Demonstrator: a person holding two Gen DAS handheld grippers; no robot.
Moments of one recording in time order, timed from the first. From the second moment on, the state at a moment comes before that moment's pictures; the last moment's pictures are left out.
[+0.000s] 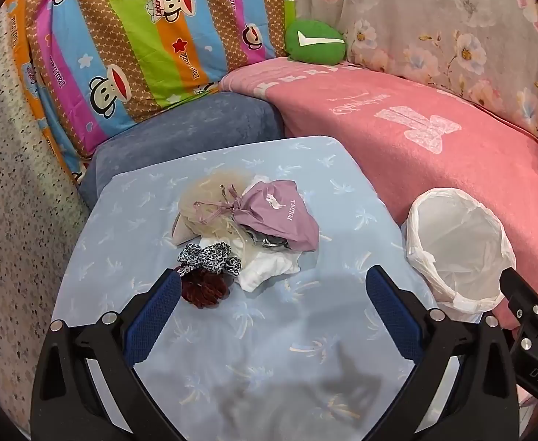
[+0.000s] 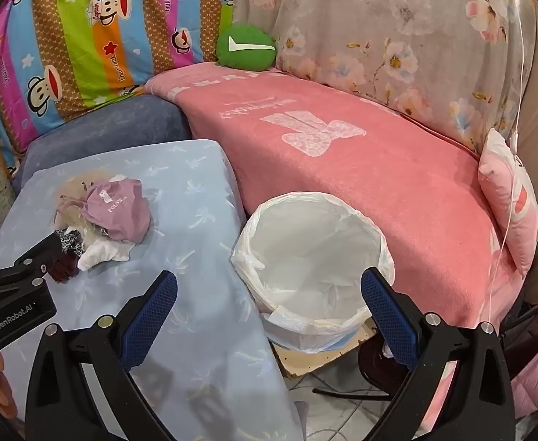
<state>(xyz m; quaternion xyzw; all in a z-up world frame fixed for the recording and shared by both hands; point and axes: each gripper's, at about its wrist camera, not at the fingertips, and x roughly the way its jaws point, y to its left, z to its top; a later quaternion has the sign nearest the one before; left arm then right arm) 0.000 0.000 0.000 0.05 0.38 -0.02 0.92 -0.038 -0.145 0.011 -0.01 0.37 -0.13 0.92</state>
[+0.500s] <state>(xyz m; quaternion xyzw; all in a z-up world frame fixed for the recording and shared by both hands) 0.000 -0.001 0.008 0.05 0.37 -0.02 0.93 -0.041 -0.140 0.021 -0.01 0.36 -0.13 0.92</state>
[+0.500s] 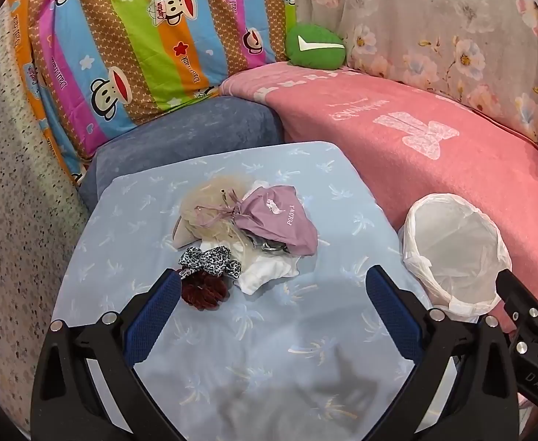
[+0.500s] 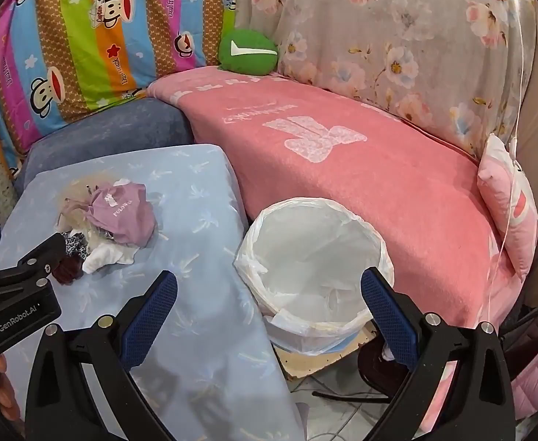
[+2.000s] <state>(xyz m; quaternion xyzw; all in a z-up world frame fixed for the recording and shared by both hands) -0.012 0.005 0.015 0.04 0.35 -0.03 0.93 -0.048 -0.141 0.028 -0.02 0.36 -0.14 0.92</state>
